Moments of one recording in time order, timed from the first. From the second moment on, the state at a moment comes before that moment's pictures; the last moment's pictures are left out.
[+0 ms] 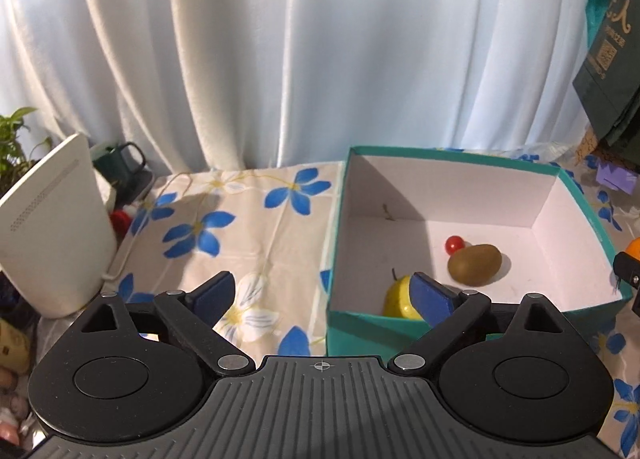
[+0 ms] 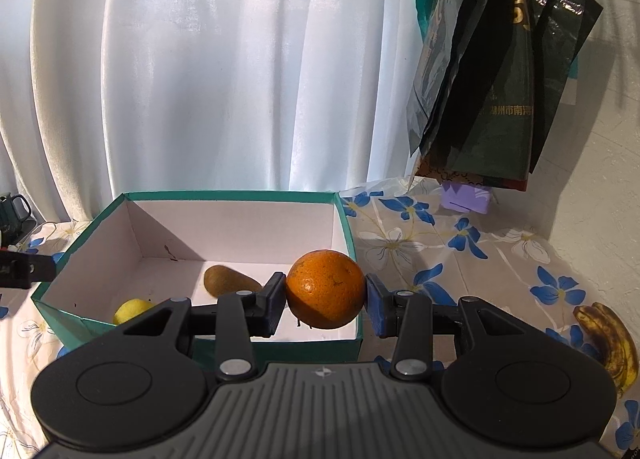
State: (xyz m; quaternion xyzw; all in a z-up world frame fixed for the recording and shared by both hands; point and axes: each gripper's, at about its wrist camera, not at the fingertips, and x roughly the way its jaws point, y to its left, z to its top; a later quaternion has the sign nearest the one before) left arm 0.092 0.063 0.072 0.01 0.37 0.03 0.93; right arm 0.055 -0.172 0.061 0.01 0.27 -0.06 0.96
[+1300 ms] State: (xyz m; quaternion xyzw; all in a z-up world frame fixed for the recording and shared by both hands) left arm 0.068 0.079 0.043 0.02 0.43 0.04 0.90; right arm 0.106 -0.161 0.021 -0.02 0.34 -0.04 0.94
